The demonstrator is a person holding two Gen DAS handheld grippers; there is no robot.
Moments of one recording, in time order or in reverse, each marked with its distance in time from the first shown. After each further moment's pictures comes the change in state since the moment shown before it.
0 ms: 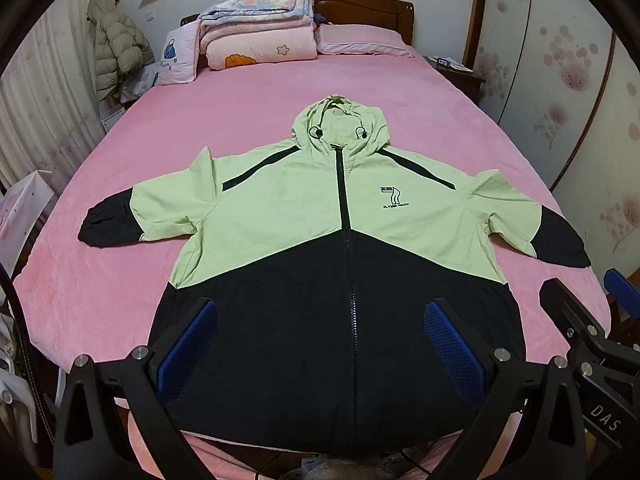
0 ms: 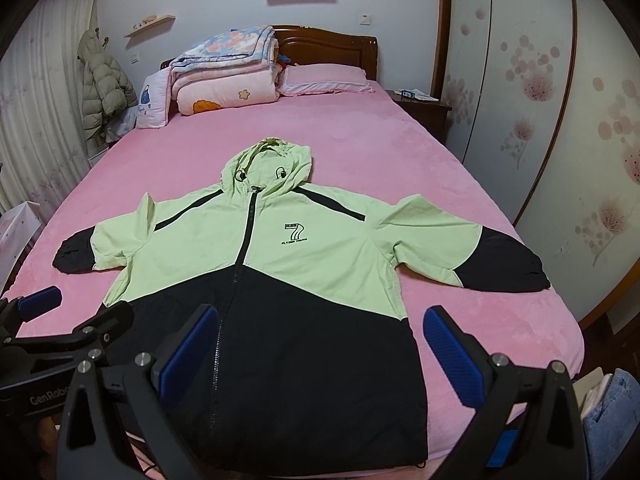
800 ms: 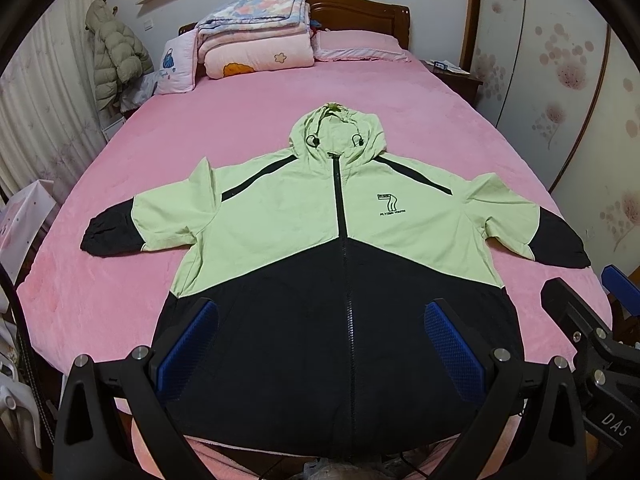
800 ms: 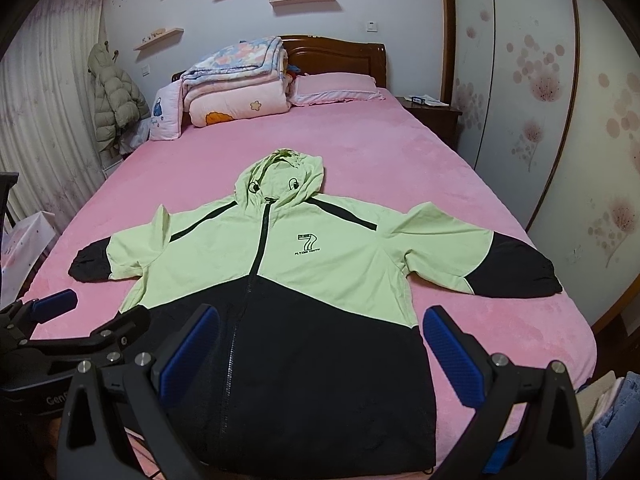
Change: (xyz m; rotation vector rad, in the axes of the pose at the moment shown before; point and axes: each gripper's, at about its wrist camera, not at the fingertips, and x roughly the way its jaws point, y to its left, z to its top) left arm -0.006 -0.008 0.002 0.022 -0.030 0.003; right arm -0.007 -0.007 0.002 0.016 -0.024 0.073
